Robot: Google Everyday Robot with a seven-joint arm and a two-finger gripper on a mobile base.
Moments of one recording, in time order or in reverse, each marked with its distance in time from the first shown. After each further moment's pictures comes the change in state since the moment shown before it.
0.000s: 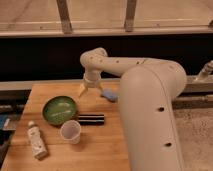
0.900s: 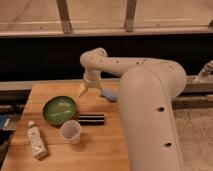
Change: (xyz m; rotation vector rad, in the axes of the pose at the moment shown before) arm 0.002 0.001 0.000 0.008 0.006 -0.006
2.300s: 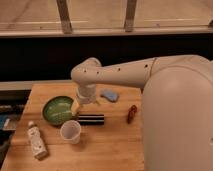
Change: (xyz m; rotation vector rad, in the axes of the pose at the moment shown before) arm 0.111 0.069 -0.023 0.001 0.037 -0.066
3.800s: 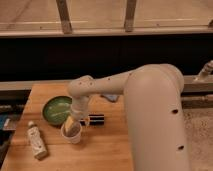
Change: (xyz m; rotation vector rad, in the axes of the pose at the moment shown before) arm 0.030 0.058 0.090 -0.169 0.220 -0.084
